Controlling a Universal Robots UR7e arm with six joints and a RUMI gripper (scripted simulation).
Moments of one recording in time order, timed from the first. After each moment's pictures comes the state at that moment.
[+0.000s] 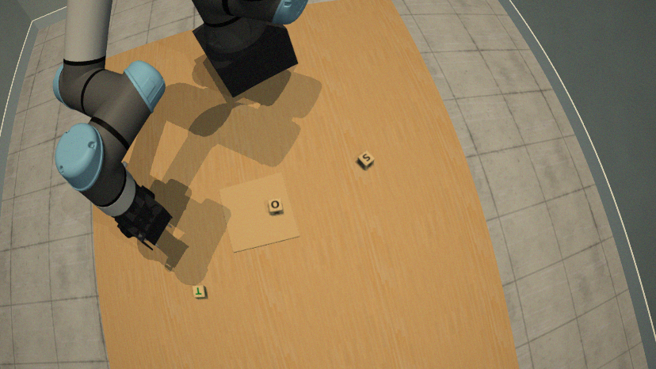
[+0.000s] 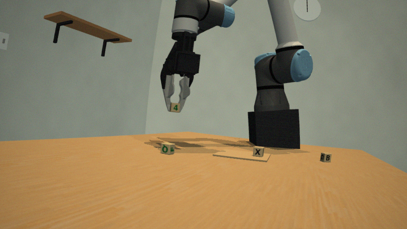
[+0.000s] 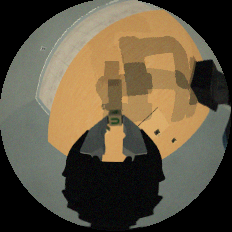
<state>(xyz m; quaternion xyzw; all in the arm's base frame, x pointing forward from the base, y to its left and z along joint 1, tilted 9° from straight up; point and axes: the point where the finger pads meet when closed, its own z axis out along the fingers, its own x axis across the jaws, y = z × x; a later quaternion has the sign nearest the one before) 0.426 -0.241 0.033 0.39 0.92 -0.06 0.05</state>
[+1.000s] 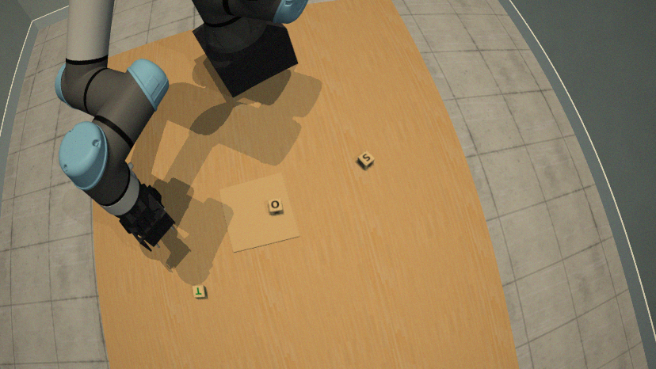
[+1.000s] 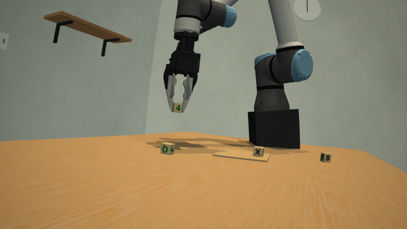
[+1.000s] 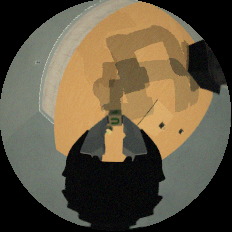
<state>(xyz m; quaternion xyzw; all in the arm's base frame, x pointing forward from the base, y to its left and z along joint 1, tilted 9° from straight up) 0.425 -0.232 0.032 0.47 0.88 -0.06 0.06</state>
